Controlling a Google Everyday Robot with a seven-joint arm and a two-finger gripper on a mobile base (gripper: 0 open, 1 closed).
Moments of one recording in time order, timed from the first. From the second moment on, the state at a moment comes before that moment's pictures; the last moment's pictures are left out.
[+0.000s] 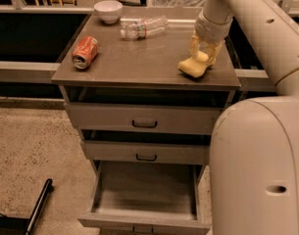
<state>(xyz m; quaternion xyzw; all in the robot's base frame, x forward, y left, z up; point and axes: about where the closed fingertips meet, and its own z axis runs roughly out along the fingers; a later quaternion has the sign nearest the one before) 0.732 -0.182 0.852 -0.94 0.31 -0.10 0.09</state>
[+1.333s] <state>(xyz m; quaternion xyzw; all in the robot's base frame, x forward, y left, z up) 0.664 -0.192 0.867 -0.93 0.29 -0.14 0.20</state>
